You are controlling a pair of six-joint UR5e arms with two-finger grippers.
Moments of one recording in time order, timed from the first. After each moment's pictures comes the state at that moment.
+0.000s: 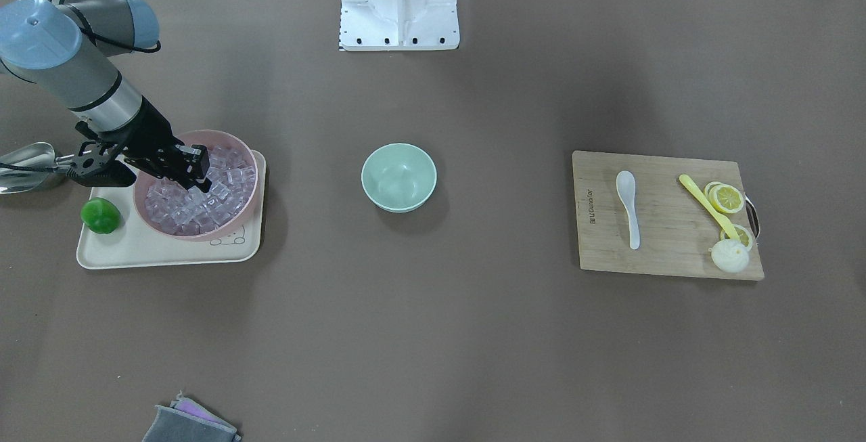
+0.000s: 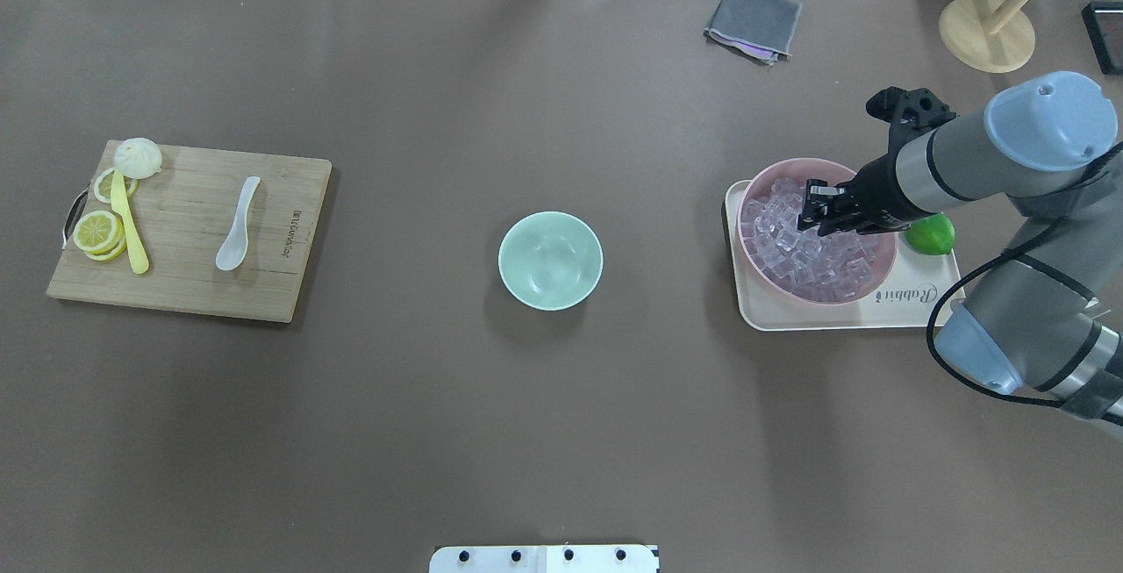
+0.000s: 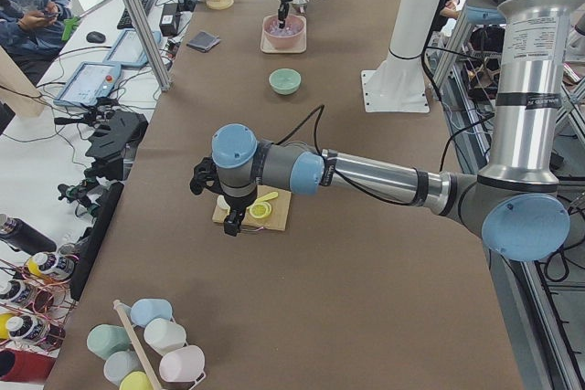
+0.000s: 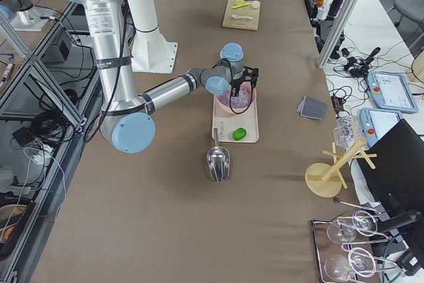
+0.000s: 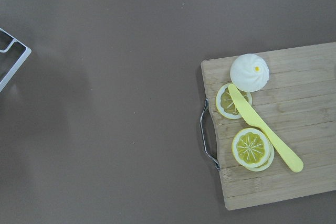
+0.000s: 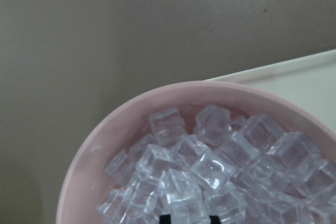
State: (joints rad) left arm -1.53 -1.59 -1.74 -1.59 -2.44 0.08; right arm 0.82 -1.39 1.79 -1.06 2.10 1.27
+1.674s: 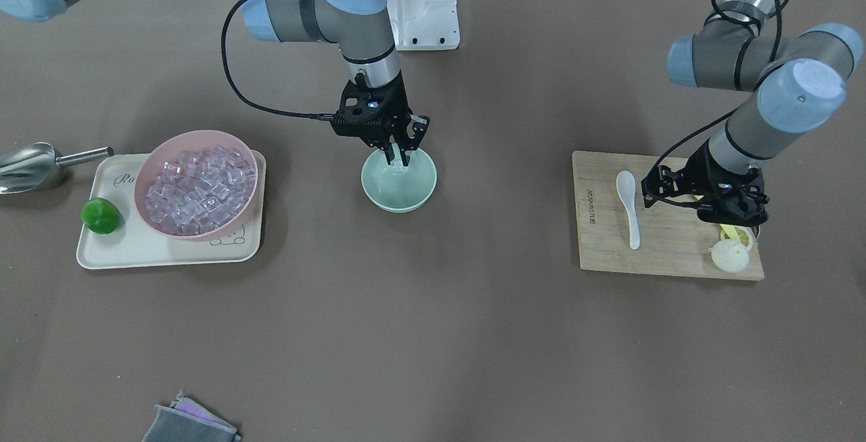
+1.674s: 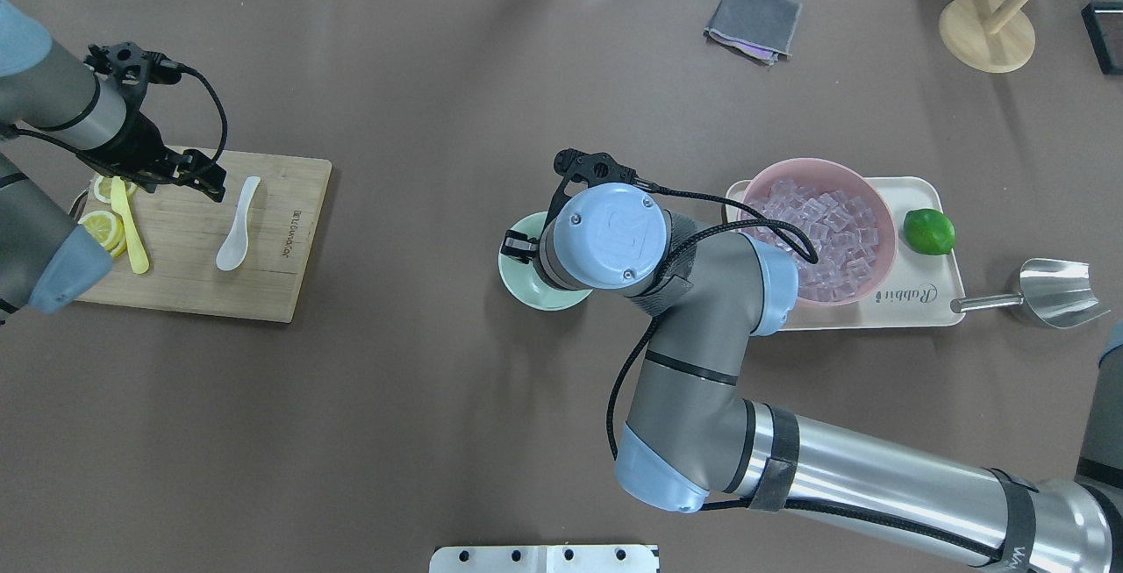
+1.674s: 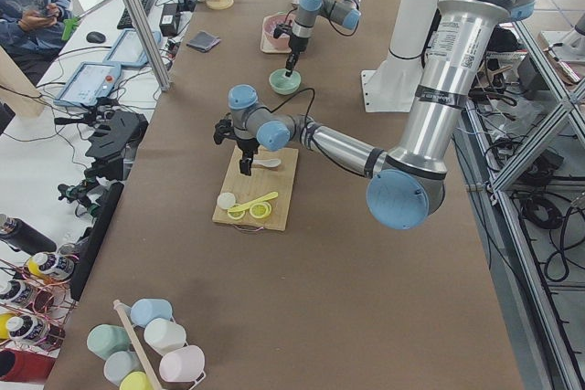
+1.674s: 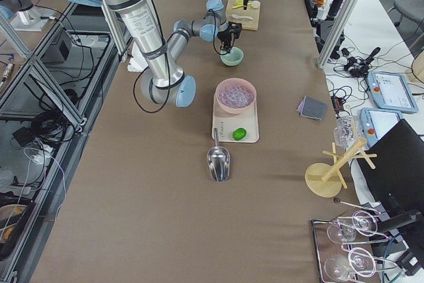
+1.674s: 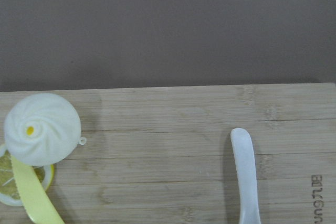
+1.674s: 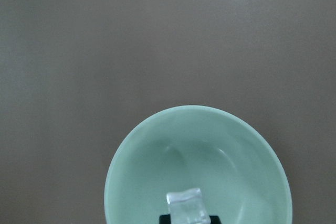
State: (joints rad) left arm -0.95 -1.84 -1.60 -1.85 -2.17 -0.66; right arm 0.43 -0.85 1.63 -1.39 1.63 1.57
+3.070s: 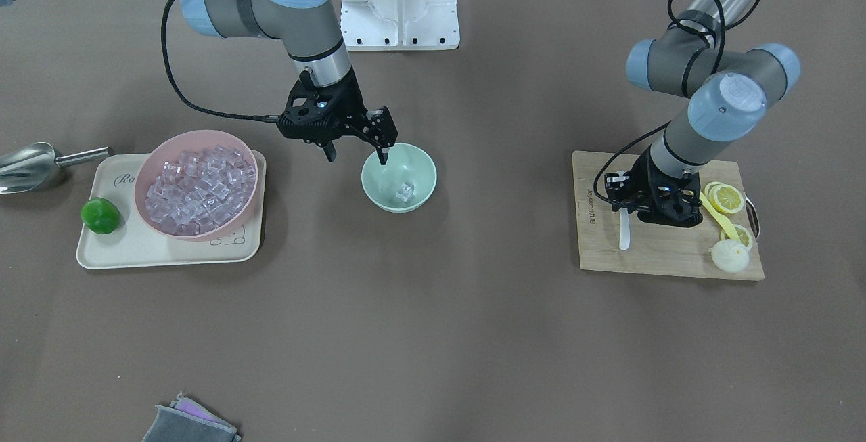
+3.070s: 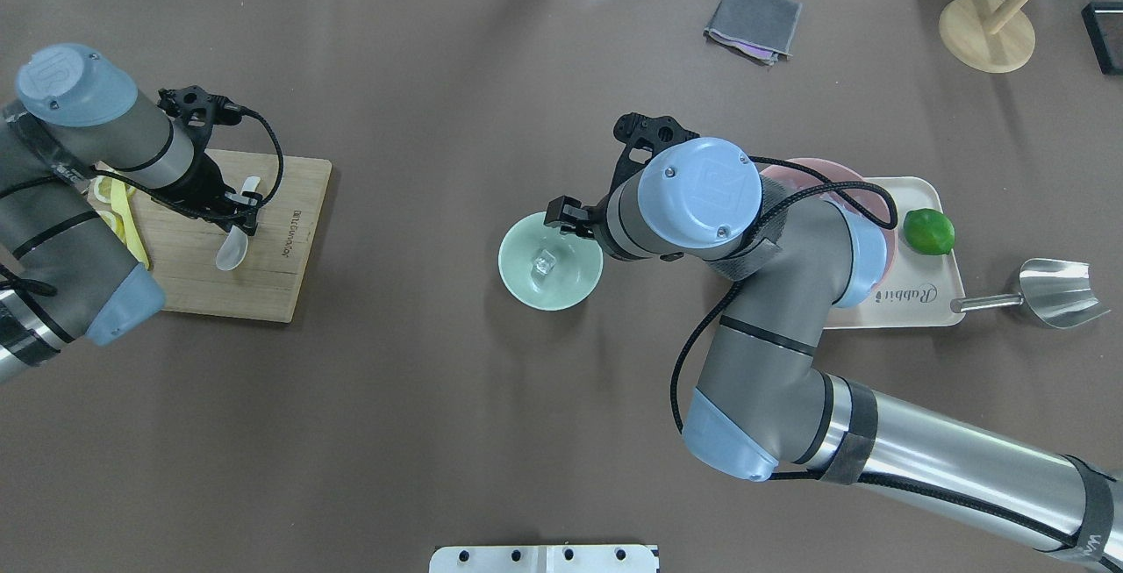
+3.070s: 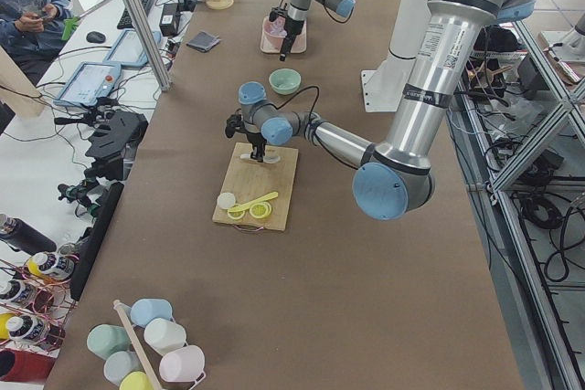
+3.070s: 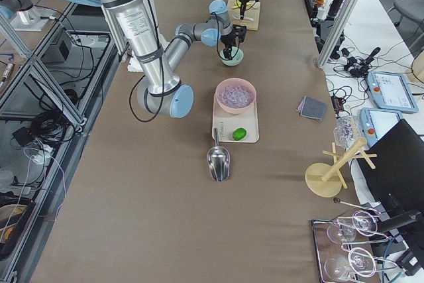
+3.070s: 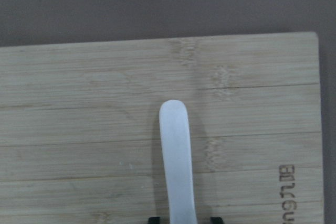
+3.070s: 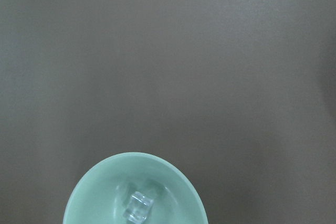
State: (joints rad) left arm -0.86 -1.91 -1.57 -1.88 -2.14 -0.76; right arm 0.51 -0.98 1.78 -1.39 1.71 1.50
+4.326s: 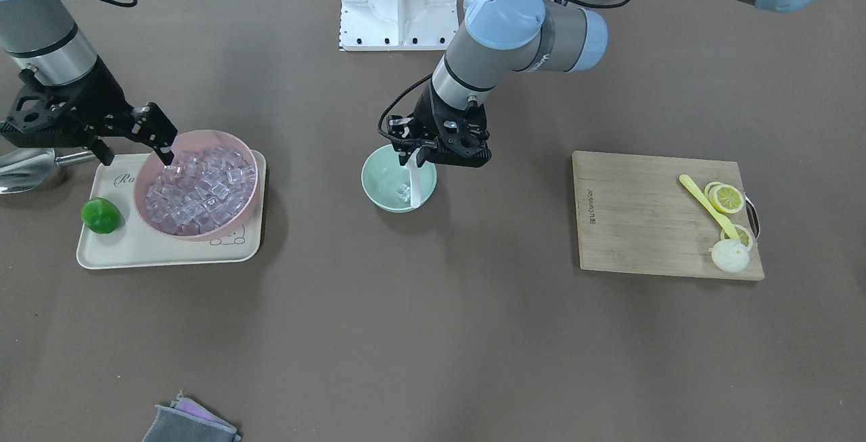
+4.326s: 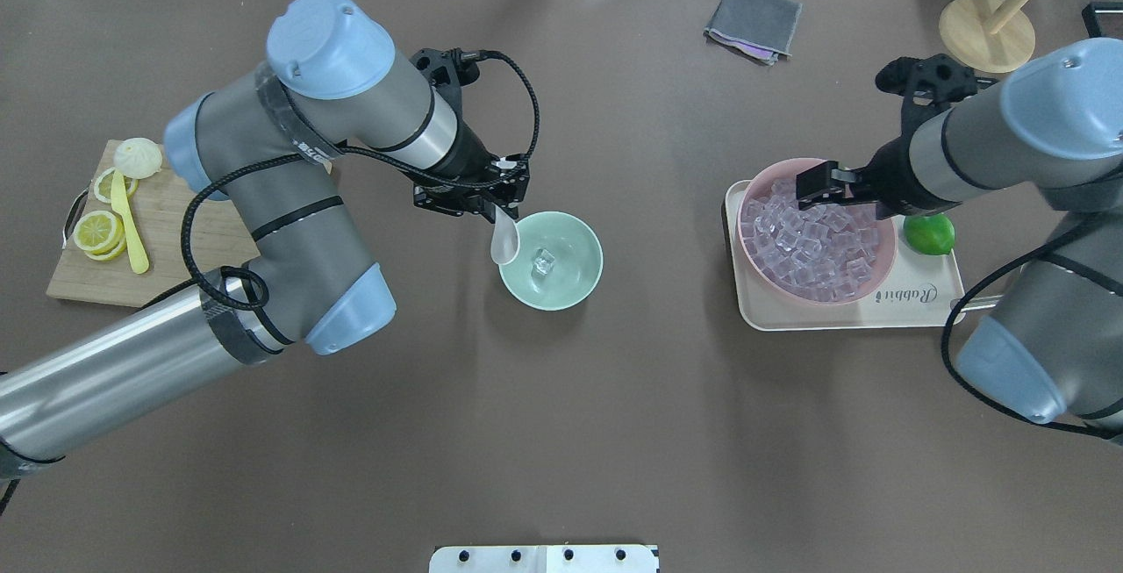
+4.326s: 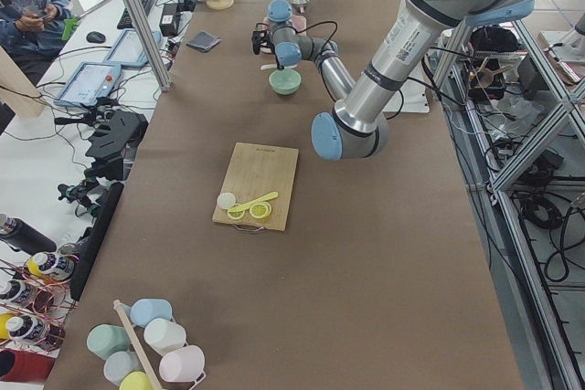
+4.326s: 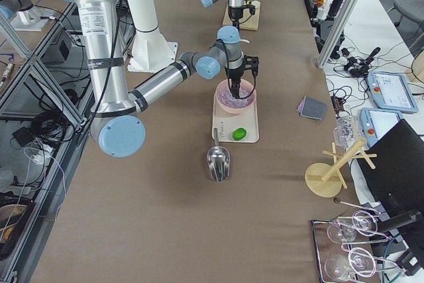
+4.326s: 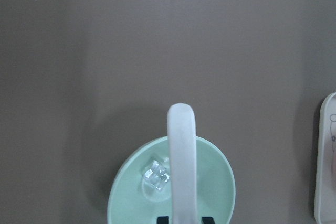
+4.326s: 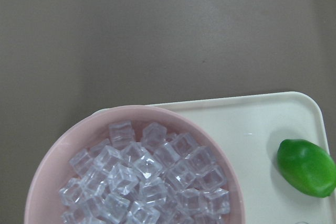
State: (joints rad) left arm -0.61 -2.33 -1.55 -1.93 -2.03 -1.34; right arm 0.90 -1.45 2.01 -1.40 2.01 1.00
